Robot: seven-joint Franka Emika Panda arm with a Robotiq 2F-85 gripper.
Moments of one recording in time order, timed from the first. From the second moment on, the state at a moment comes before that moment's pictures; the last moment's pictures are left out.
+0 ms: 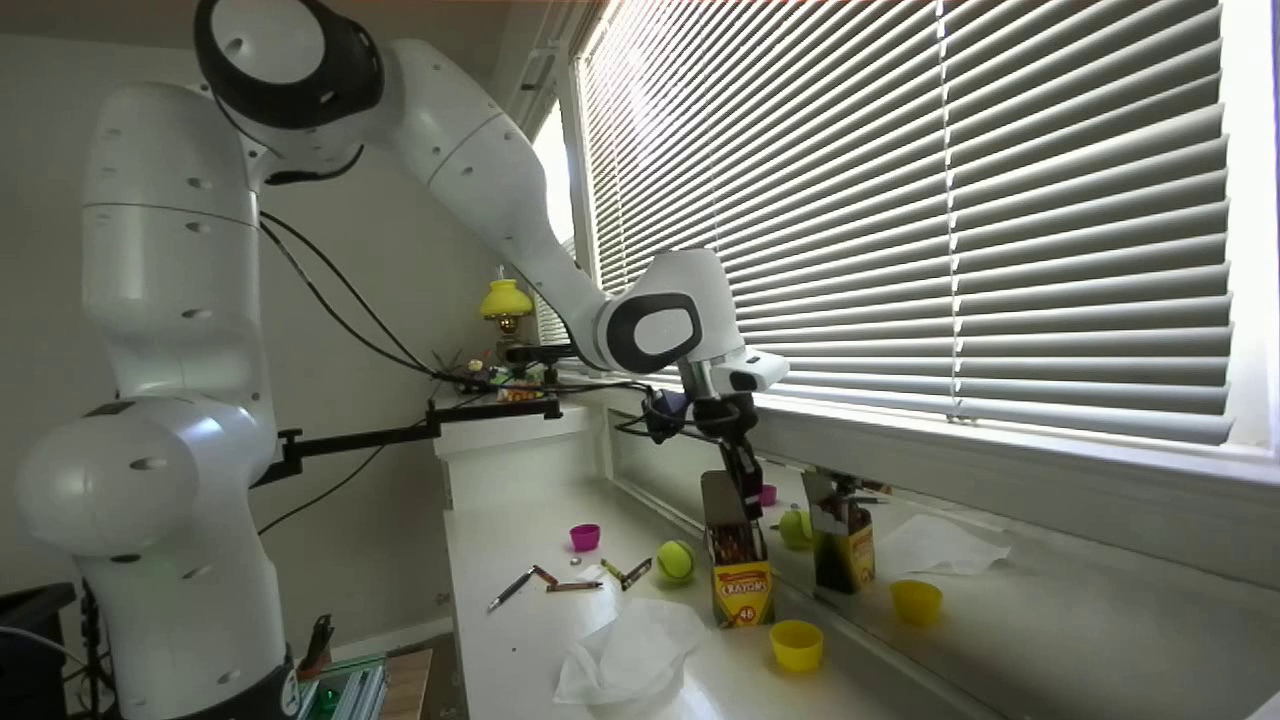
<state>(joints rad) 0.12 0.10 0.04 -2.32 0.03 2.66 0.36</state>
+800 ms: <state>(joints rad) 0.09 -0.15 0.05 -2.32 0.03 2.37 0.43</state>
